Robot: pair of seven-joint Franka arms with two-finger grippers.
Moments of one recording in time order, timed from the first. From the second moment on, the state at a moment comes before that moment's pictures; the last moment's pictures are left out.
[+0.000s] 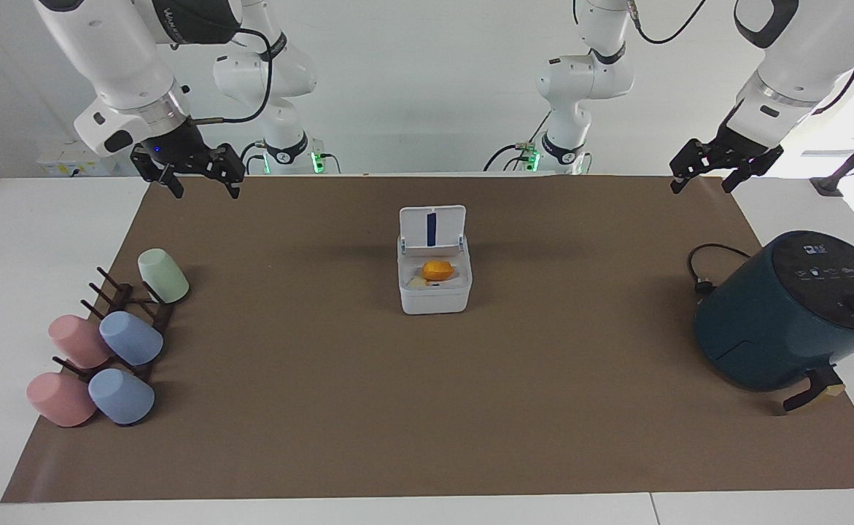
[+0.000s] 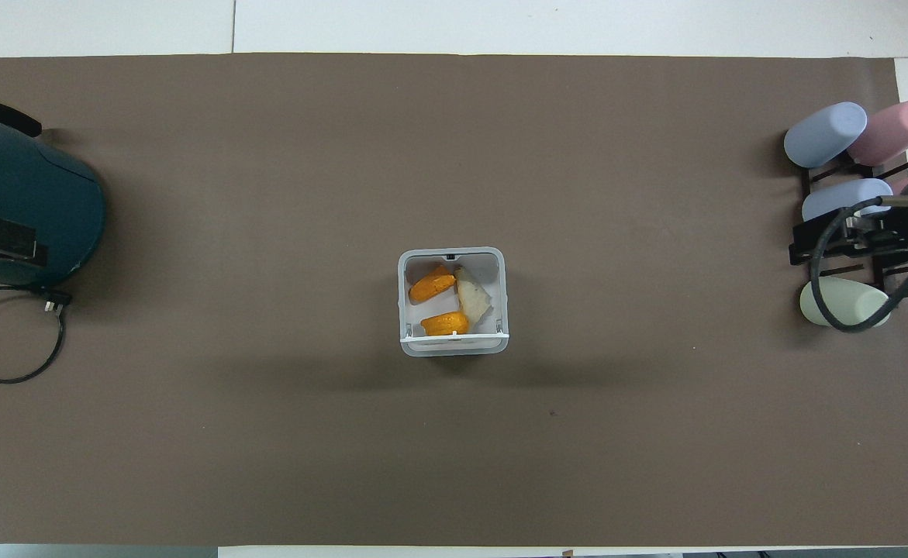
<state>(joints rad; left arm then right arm) -0.03 -0.04 0.02 -1.59 -0.02 1.50 0.03 0.04 -0.02 -0.02 -1.60 0.02 1.49 0.08</state>
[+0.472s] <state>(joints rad) -0.03 -0.04 0.02 -1.59 -0.02 1.50 0.03 0.03 -0.02 -0.01 -1.60 0.02 1.50 0.07</state>
